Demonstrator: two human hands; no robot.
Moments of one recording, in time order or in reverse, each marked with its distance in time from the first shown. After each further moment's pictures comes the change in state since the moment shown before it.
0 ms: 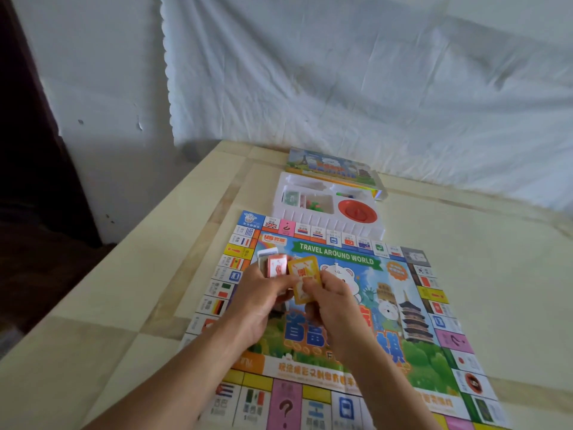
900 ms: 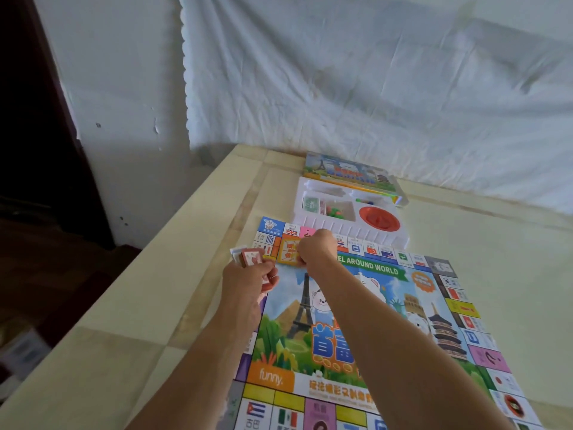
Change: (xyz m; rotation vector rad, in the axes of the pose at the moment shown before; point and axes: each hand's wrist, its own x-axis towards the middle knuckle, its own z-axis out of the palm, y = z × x) left_hand 0.037 0.017 -0.048 -0.275 0.331 -0.009; right_hand 0.136 -0.038 0.066 -0.420 0.345 0.102
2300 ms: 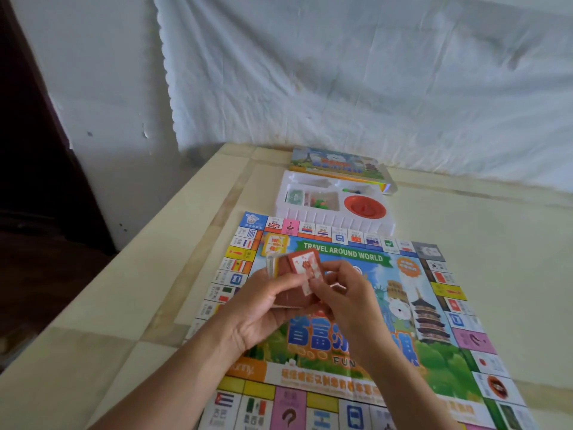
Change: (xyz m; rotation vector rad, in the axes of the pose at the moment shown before) left_hand -0.052 -0.017 0.021 0.111 -0.646 -0.261; right_hand -0.096 0.089 -0.093 0.484 -0.271 -0.319
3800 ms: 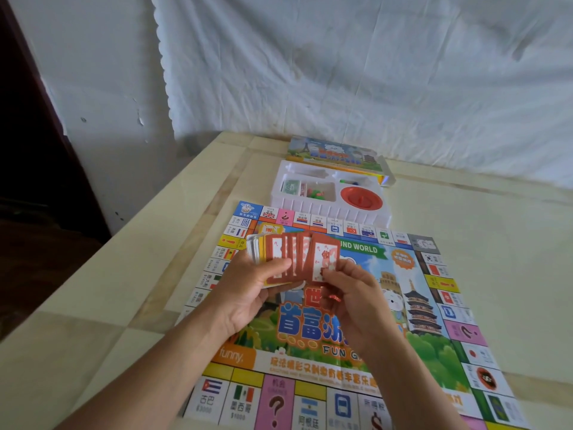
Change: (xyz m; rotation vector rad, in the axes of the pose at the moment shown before) left_hand 0.001 0.000 0.000 0.128 0.134 0.200; right_hand 0.003 0.006 -0.016 0.325 0.009 0.247
